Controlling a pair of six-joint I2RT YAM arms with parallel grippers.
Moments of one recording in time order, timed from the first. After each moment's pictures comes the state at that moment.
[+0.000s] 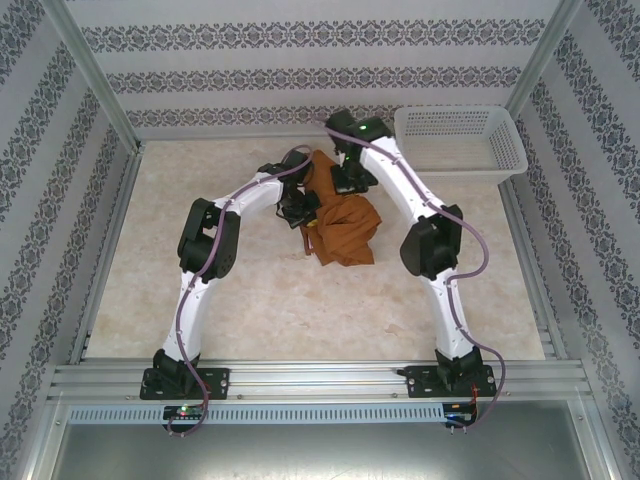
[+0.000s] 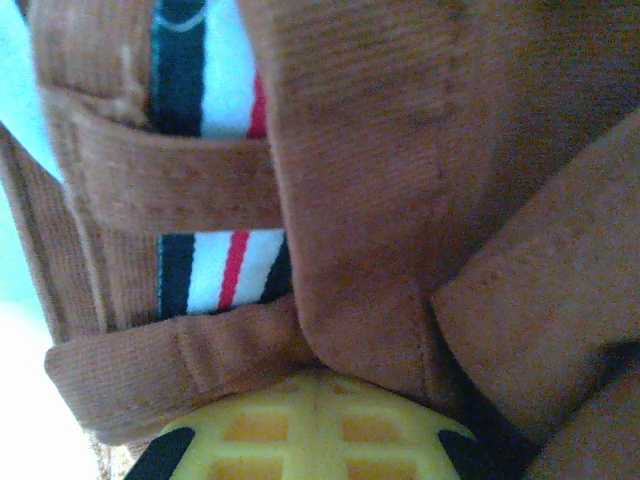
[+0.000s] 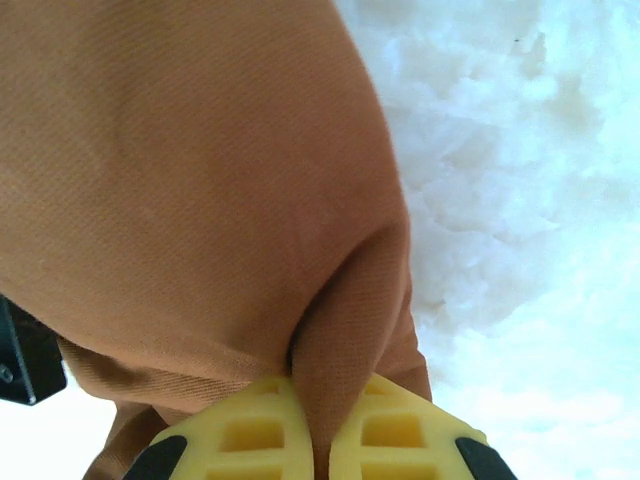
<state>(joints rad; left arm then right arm) -0.42 2.35 1.91 -0.81 0.38 -0.90 0.49 2.33 2.44 -1.48 0.08 0.32</state>
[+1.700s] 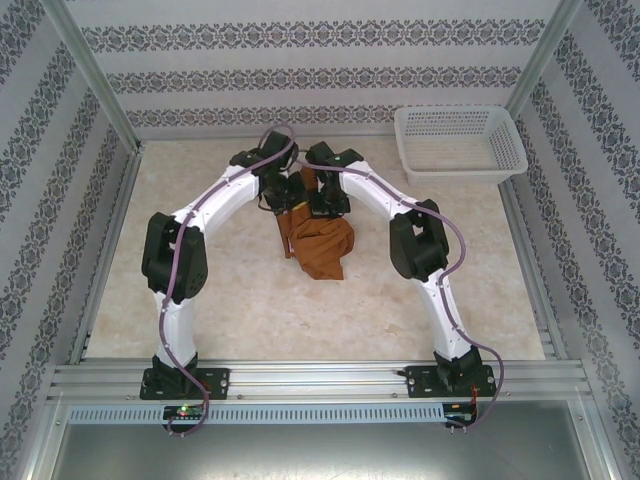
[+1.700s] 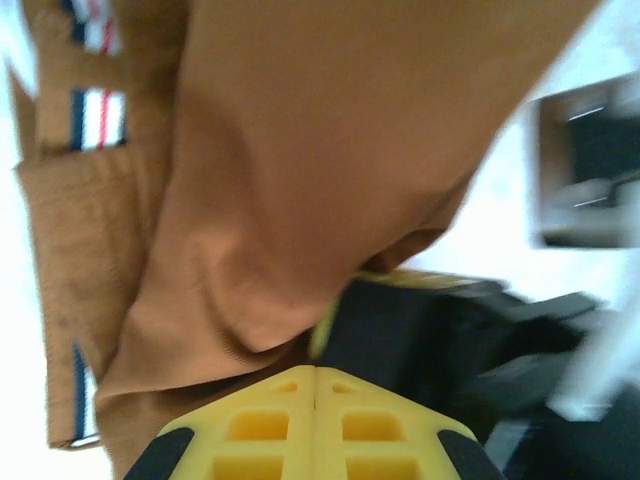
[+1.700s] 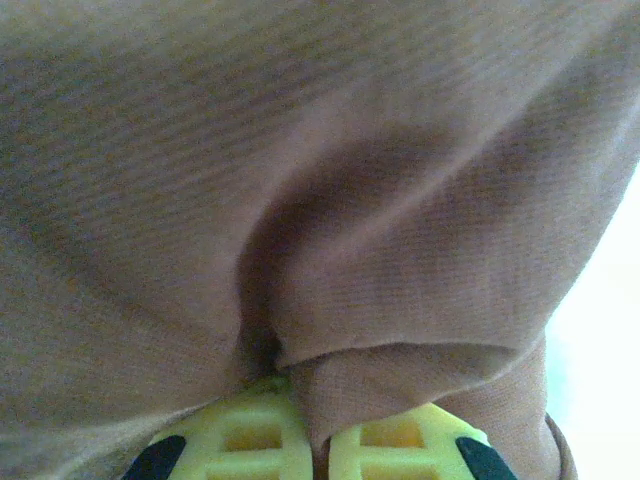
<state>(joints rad) -0.41 2.01 1.74 -0.85 0.25 -0.91 0.54 2.37 2.13 -1.11 -0.16 0.46</state>
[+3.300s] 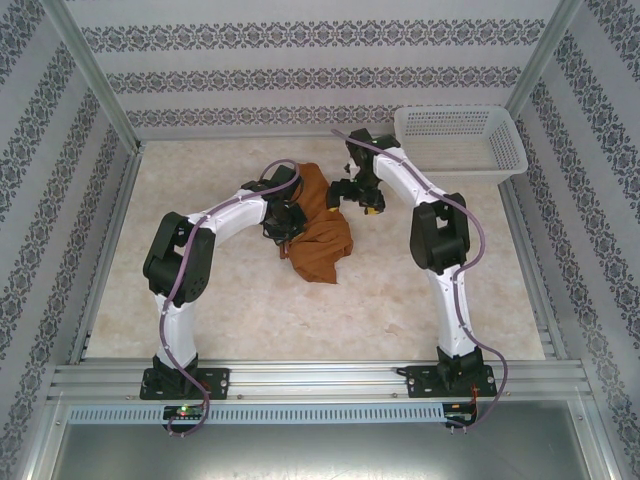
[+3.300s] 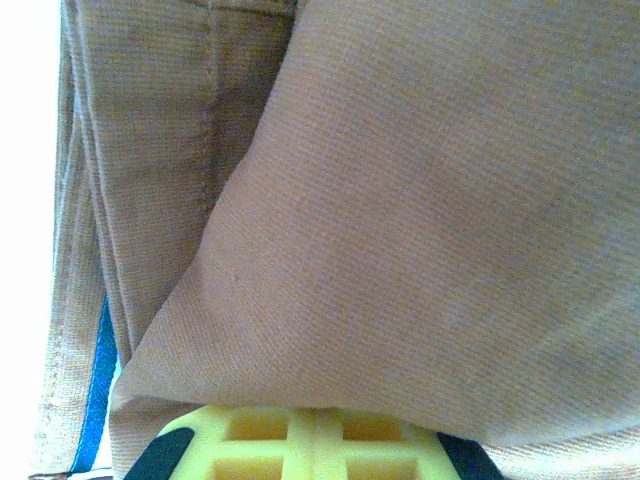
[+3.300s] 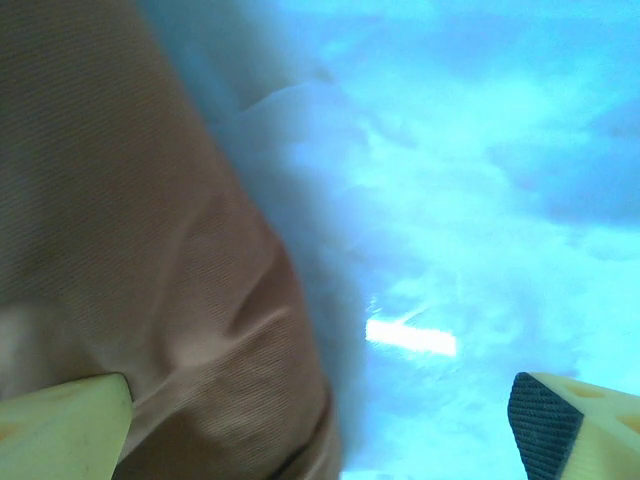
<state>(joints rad) -0.46 2.00 1.48 -0.69 0.20 -1.03 0.35 2.34 2.11 -1.22 -0.24 0.34</state>
